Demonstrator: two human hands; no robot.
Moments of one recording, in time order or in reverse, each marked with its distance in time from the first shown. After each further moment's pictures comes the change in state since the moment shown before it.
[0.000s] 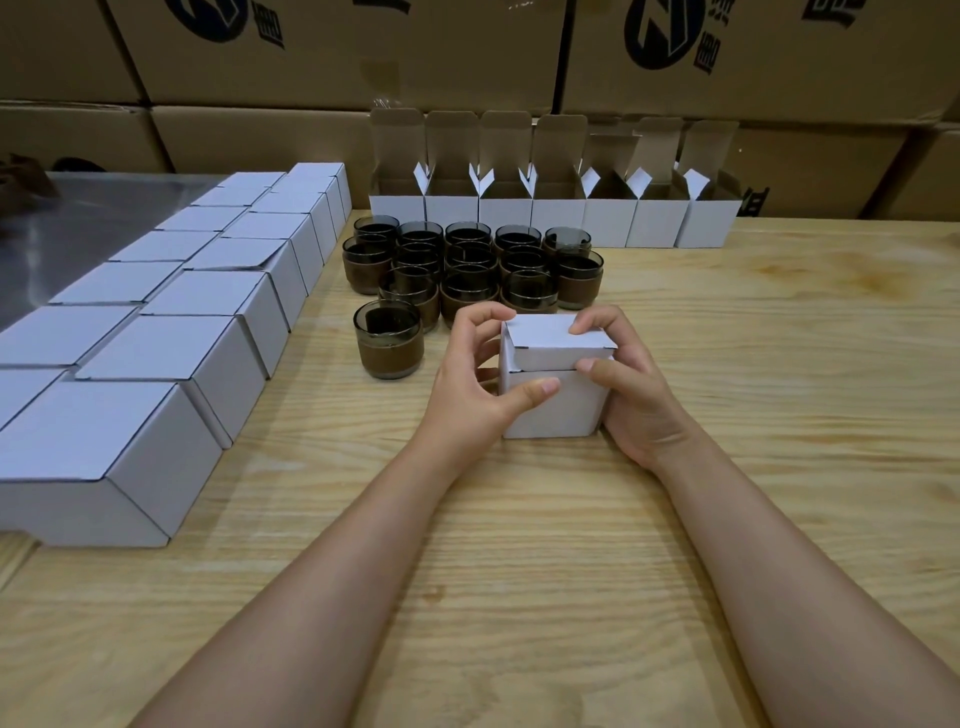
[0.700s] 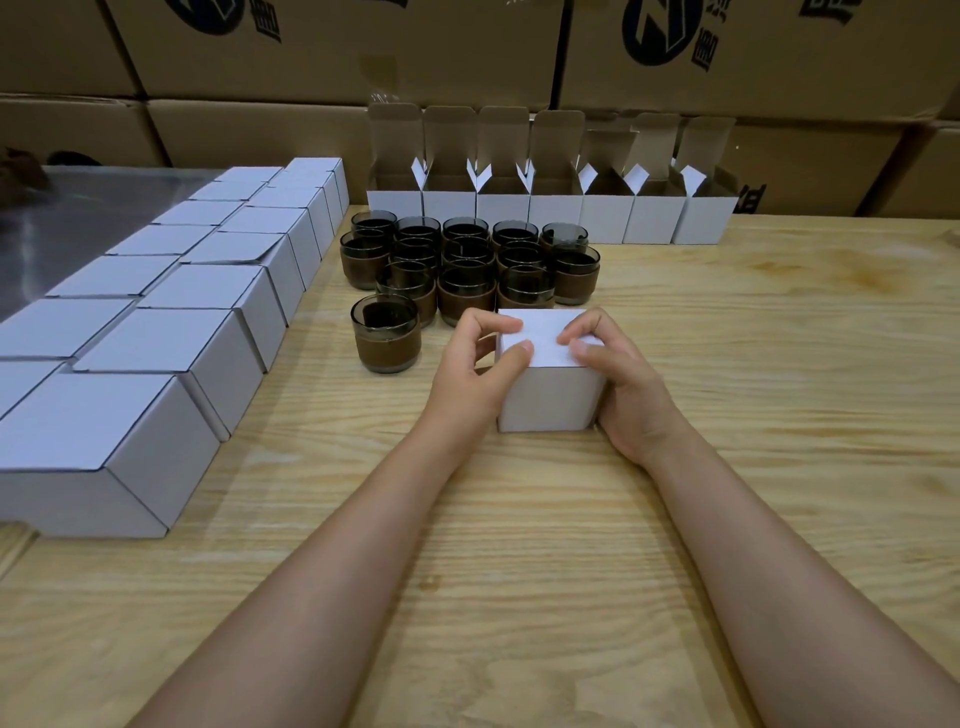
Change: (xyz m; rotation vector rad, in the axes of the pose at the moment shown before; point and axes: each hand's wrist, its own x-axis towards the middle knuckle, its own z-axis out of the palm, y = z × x) left_hand 0.007 -0.006 0.009 -0.108 0.070 -0.075; right_hand 0.000 -0.002 0.004 -0.044 0.103 0.094
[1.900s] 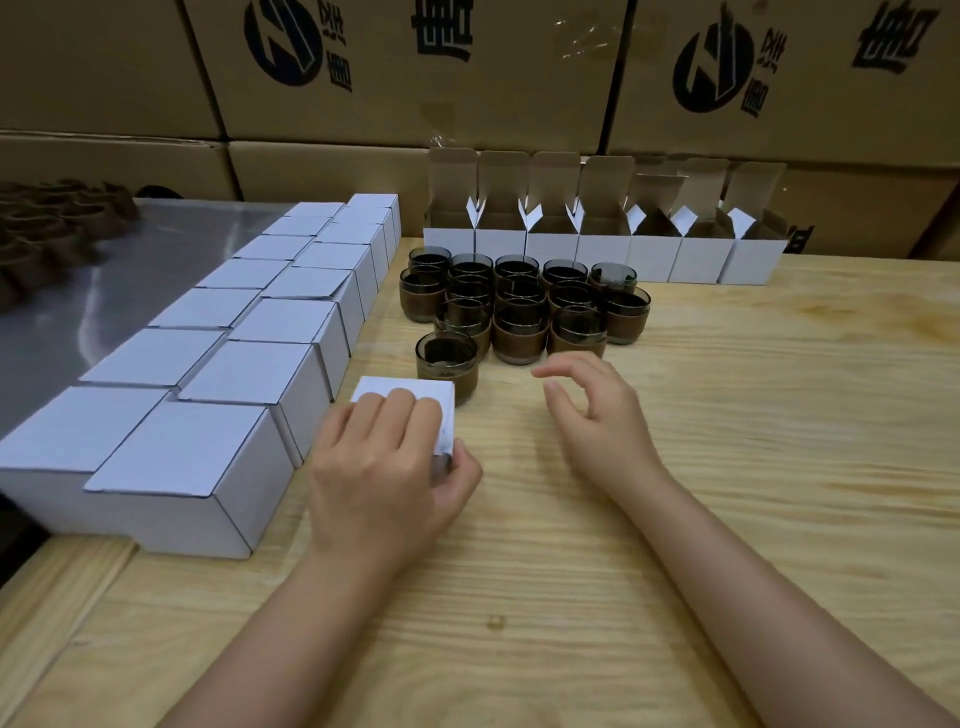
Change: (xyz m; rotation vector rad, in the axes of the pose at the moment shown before) left_hand -0.062 0.043 -0.090 1.481 0.461 0.788; right_hand 0.011 0.008 0.059 -0.800 0.127 -0.266
